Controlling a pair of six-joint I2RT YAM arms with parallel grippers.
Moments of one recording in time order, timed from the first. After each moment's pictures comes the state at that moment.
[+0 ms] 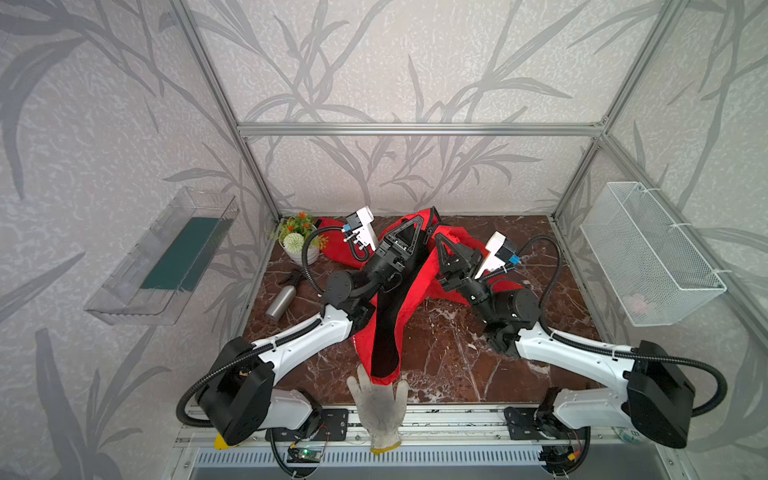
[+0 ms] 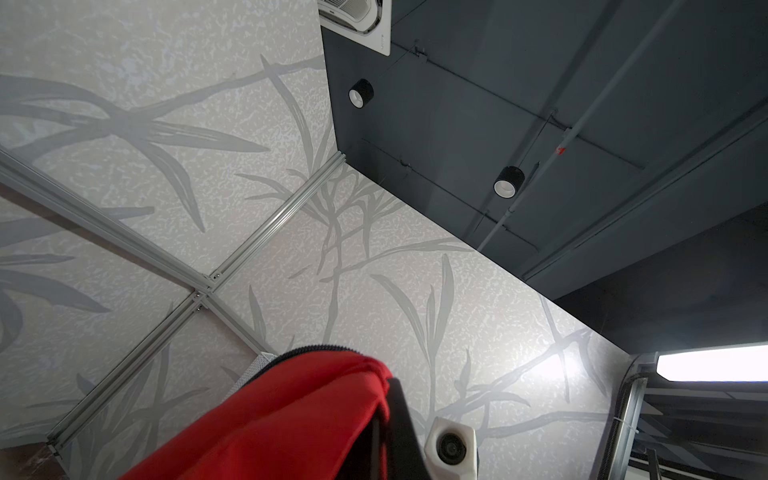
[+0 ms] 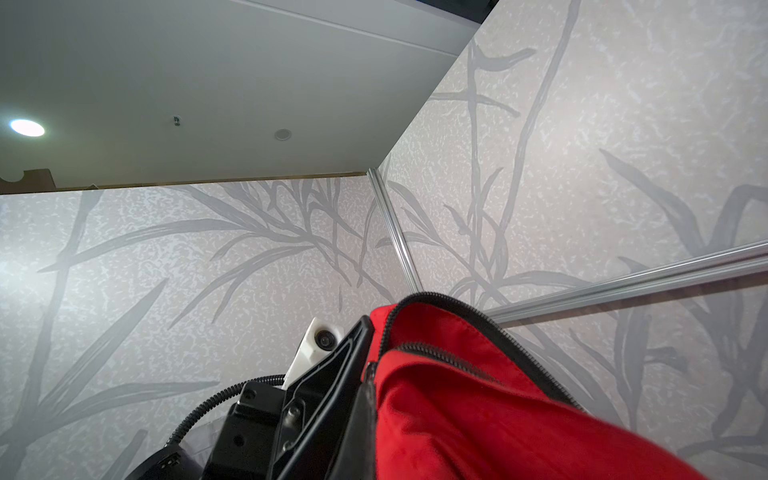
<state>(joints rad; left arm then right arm) -0.67 1.36 0.85 1.27 0.19 -1.08 0.87 1.31 0.76 1.24 0.05 0.39</state>
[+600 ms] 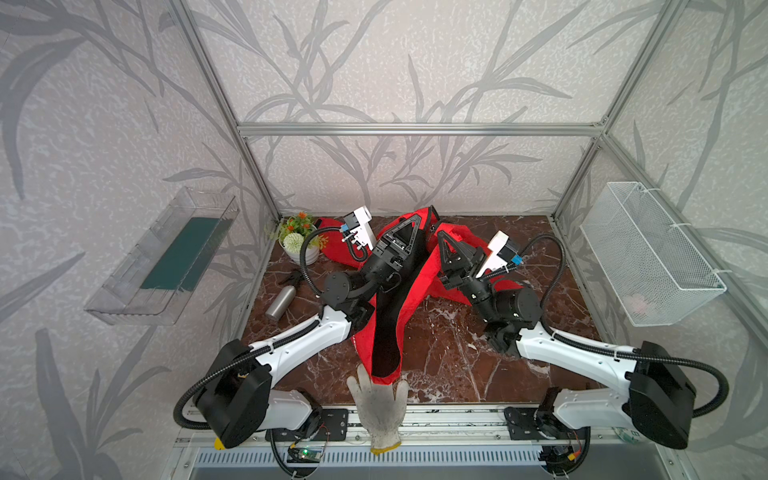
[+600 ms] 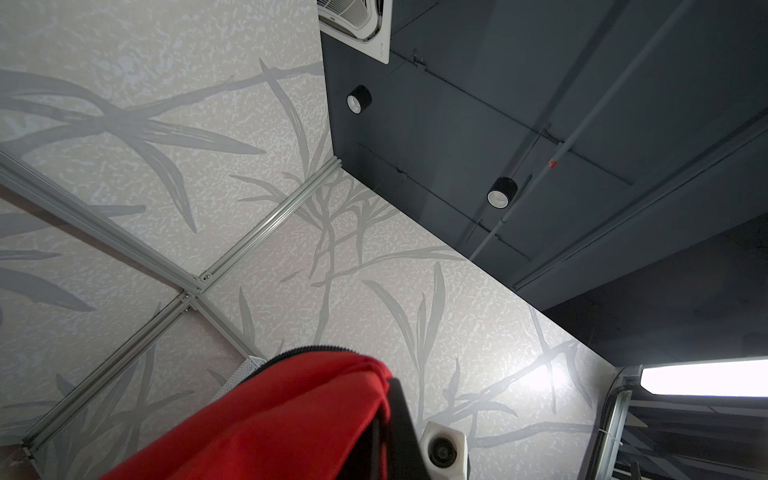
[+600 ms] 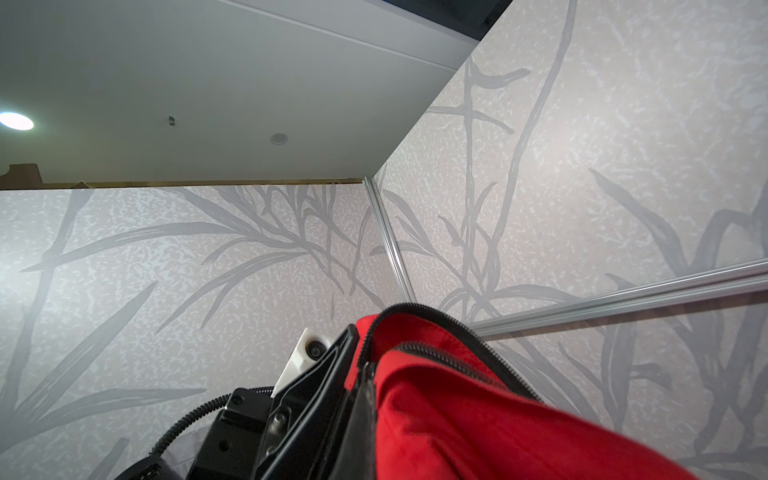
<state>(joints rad) -0.67 1.35 0.85 1.27 0.18 -1.12 0.87 1.30 0.77 1.24 0.07 0.35</state>
